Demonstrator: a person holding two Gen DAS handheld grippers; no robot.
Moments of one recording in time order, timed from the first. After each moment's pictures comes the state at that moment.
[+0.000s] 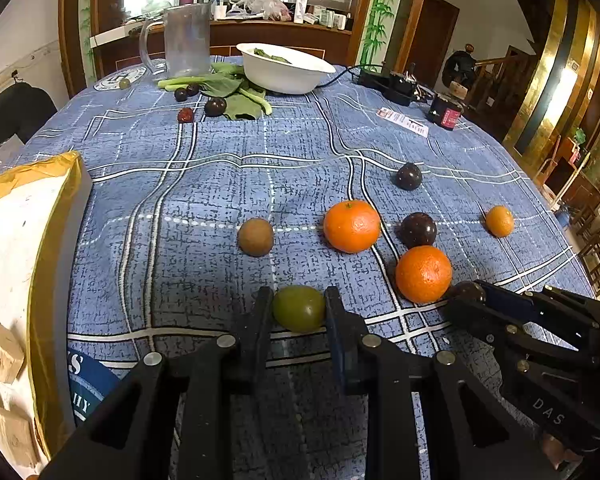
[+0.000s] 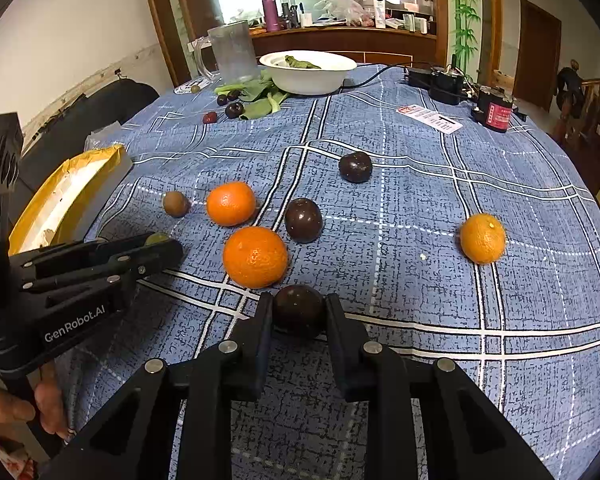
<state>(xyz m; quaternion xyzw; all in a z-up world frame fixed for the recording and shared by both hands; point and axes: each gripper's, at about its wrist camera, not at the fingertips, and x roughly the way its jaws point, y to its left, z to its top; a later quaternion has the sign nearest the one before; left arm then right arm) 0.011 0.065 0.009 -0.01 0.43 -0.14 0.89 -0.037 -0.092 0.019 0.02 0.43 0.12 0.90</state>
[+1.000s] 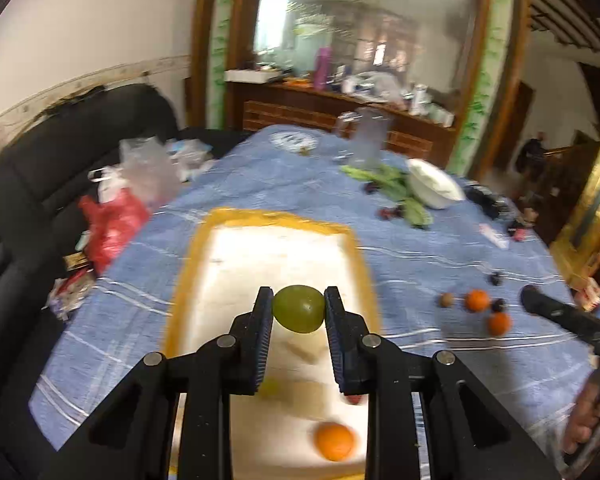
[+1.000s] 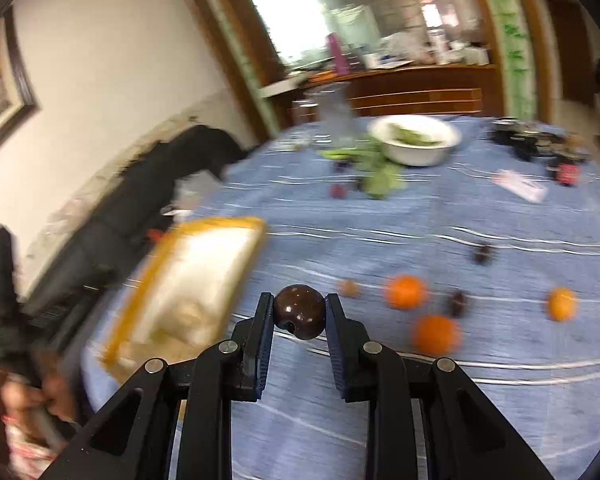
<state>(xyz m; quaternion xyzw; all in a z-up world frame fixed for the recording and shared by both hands) -0.063 0.279 0.115 -0.07 0.35 0.03 0.93 -0.046 0.007 0.120 0.13 0.38 0.28 0.87</state>
